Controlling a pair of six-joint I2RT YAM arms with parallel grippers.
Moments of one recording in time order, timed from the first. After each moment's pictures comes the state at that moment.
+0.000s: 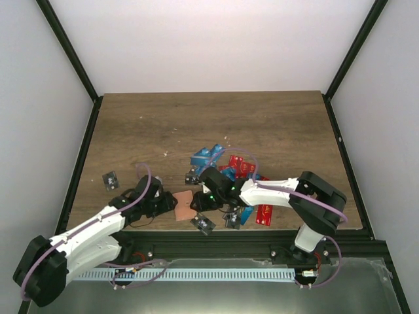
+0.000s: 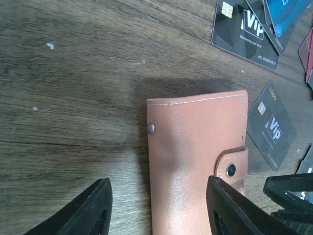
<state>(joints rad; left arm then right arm) -0.61 0.91 0.34 -0.41 0.14 -0.91 1.03 1.65 0.83 -0.10 -0.32 0.82</state>
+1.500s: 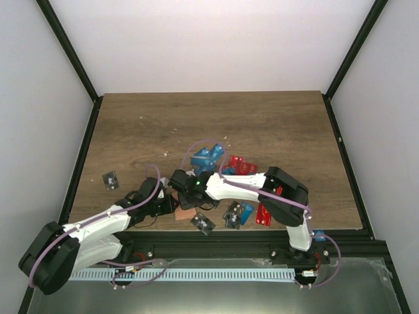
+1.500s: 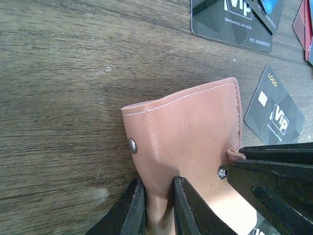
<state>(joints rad) -0.62 1.04 0.26 -0.14 0.20 -0.78 1.15 1.96 1.34 -0.60 0.08 0.76</state>
